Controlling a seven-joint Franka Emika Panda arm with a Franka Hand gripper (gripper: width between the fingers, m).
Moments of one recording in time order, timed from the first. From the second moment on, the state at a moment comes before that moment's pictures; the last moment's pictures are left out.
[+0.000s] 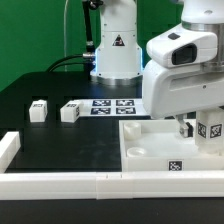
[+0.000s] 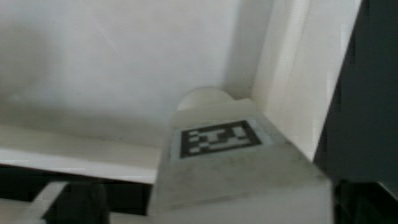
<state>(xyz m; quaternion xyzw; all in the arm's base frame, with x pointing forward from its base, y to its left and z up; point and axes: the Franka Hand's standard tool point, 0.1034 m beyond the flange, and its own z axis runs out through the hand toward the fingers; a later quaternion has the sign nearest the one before) 0.601 0.119 0.065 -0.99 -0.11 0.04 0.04</state>
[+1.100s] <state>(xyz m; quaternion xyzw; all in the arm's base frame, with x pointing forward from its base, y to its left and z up) 0.601 0.117 0.063 -0.96 0.26 0.06 0.02</state>
